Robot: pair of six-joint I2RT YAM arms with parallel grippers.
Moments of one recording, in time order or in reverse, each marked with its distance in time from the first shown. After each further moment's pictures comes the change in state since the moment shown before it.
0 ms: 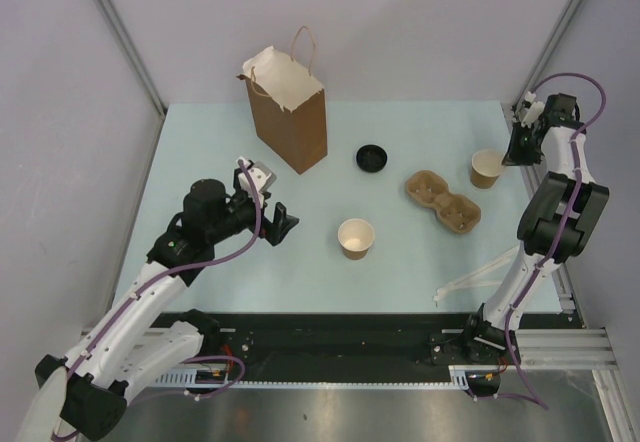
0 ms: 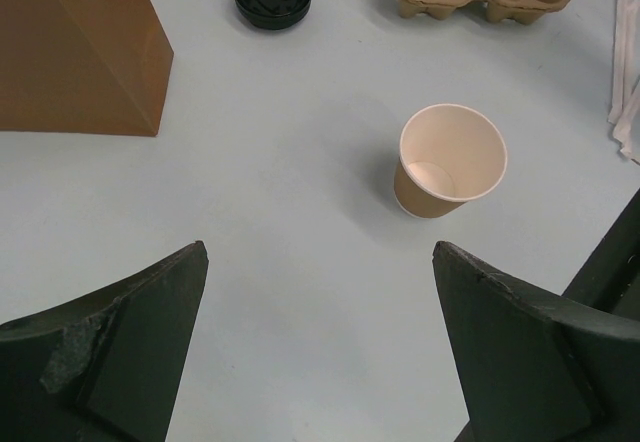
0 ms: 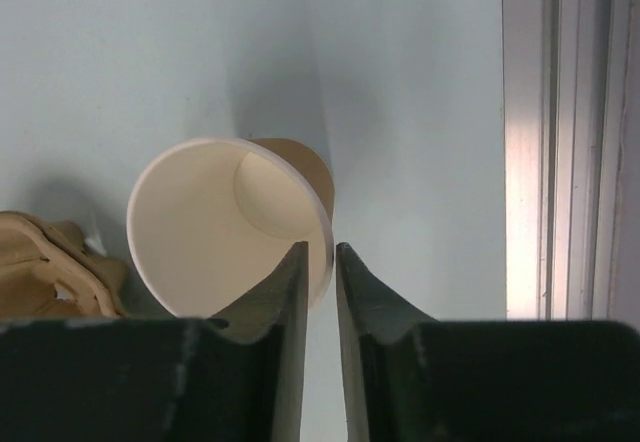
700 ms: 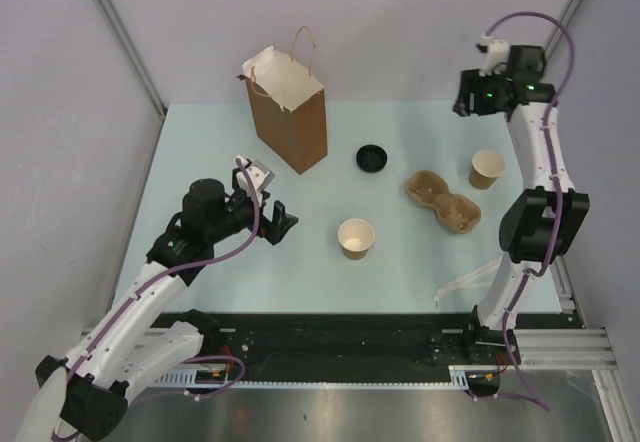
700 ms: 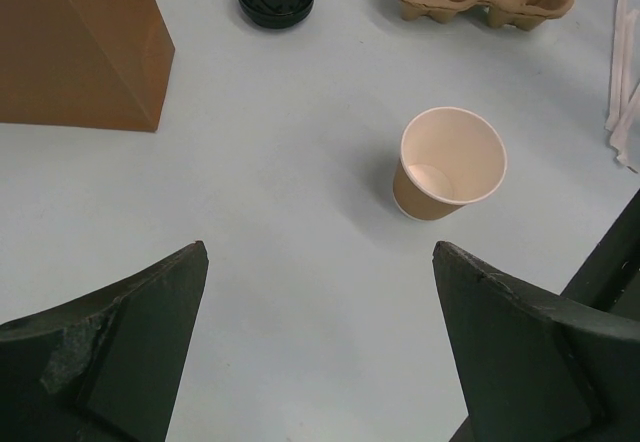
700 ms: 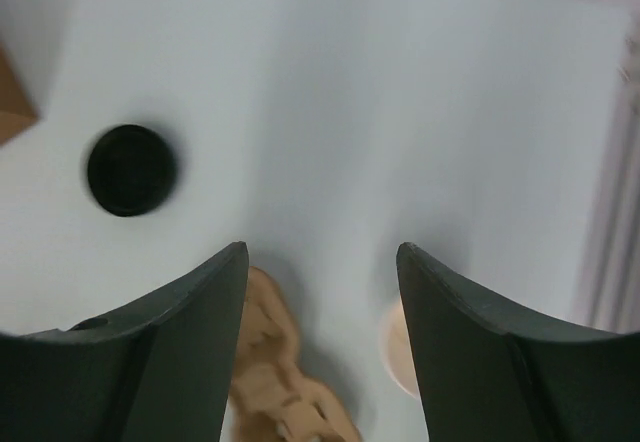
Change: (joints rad) left arm 0.007 0.000 0.000 0.000 0.001 -0.024; right arm 0.190 -0.085 0.227 -0.014 -0.077 -0.019
